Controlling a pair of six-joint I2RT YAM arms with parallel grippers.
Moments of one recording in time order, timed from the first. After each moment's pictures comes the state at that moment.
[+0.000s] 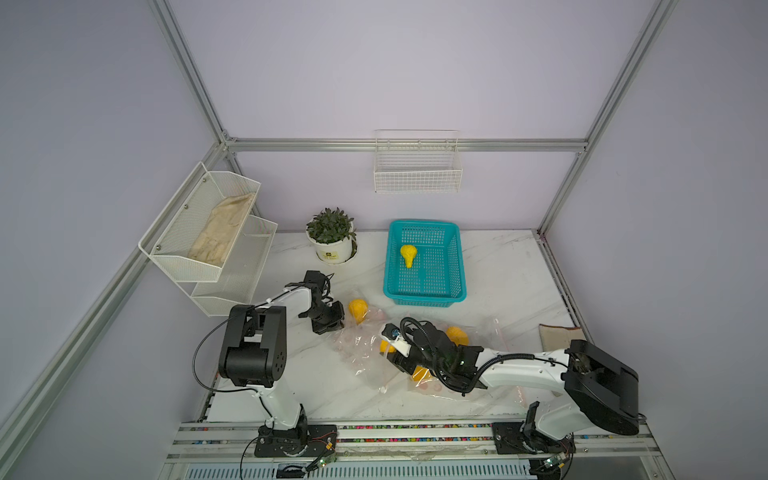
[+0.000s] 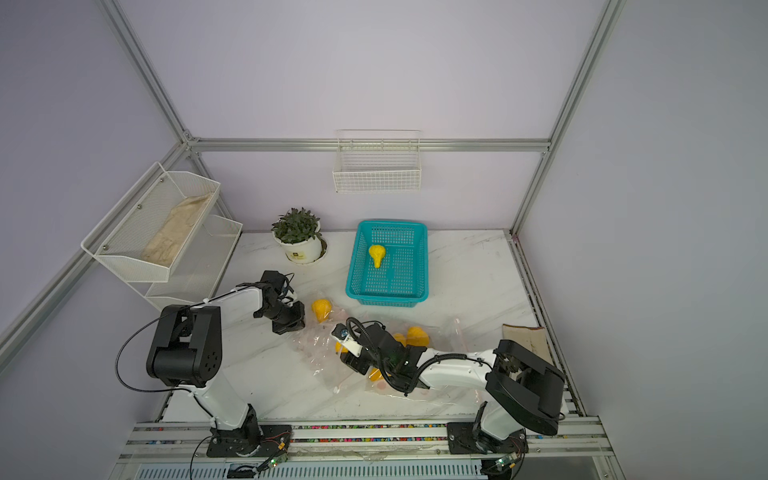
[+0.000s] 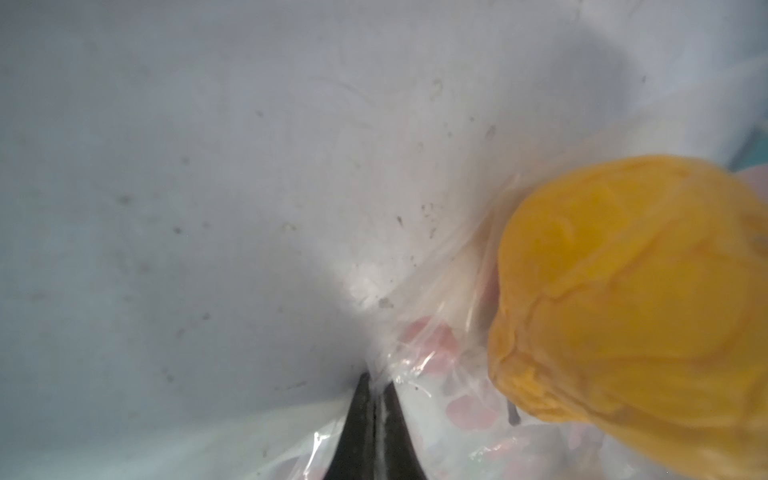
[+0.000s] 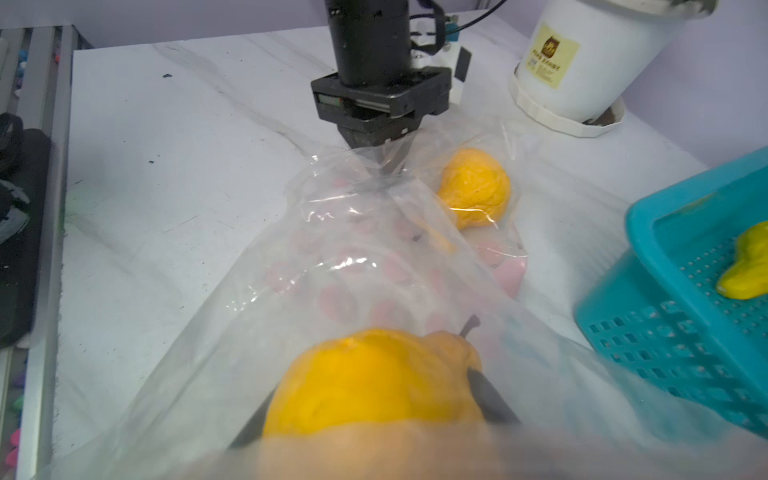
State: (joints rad) left arm -0.04 1.75 1.02 -0.68 0.33 -0.39; right arm 1.06 1.48 0.69 0.31 0.11 -0.13
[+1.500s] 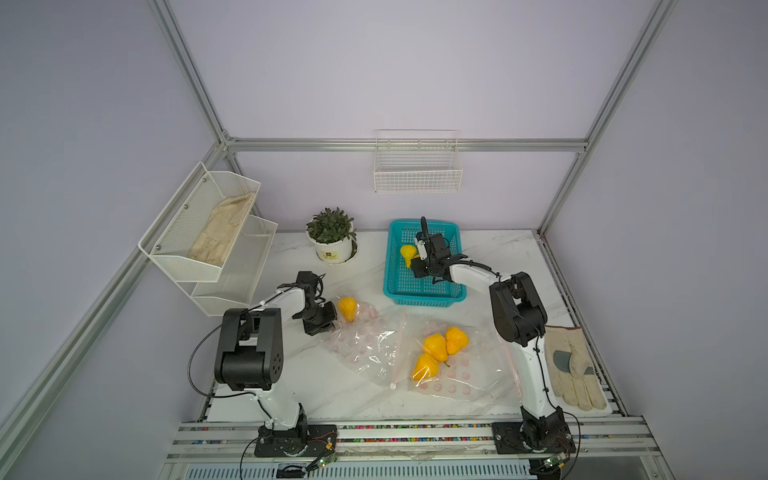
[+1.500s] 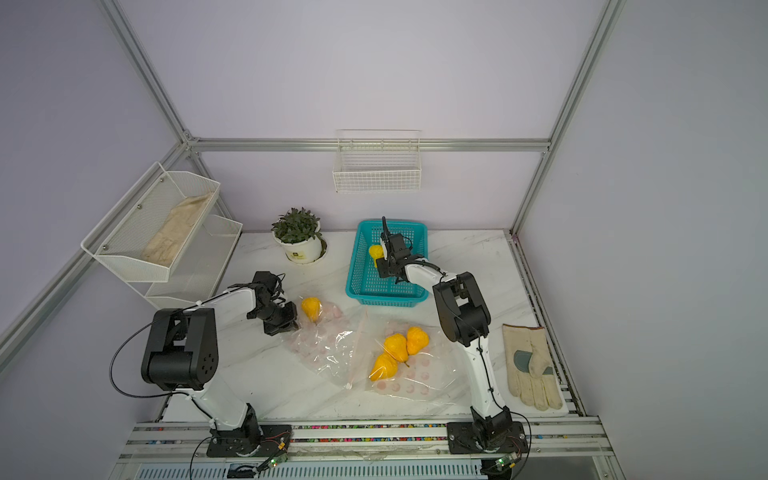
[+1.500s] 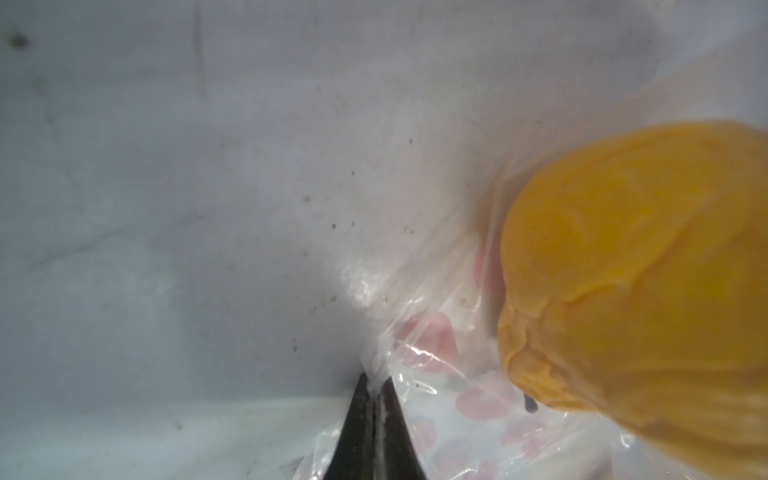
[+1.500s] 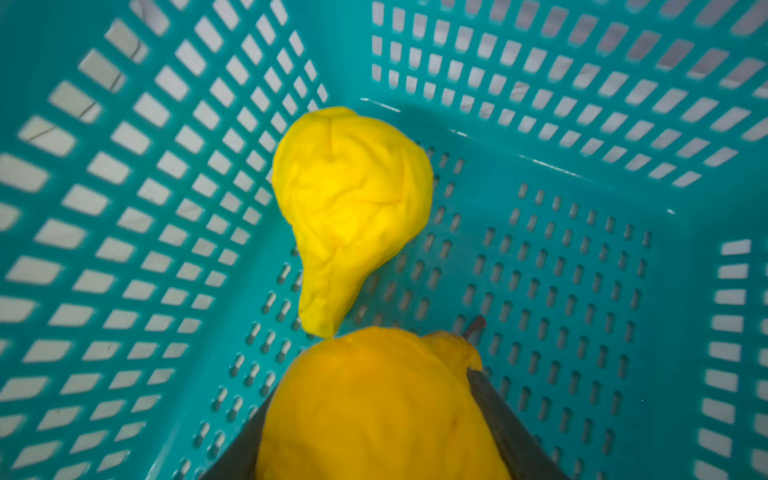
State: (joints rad) left arm 0.00 1.72 1.00 -0.70 0.29 -0.39; right arm 0.42 2.28 1.75 -0.24 0.04 0.13
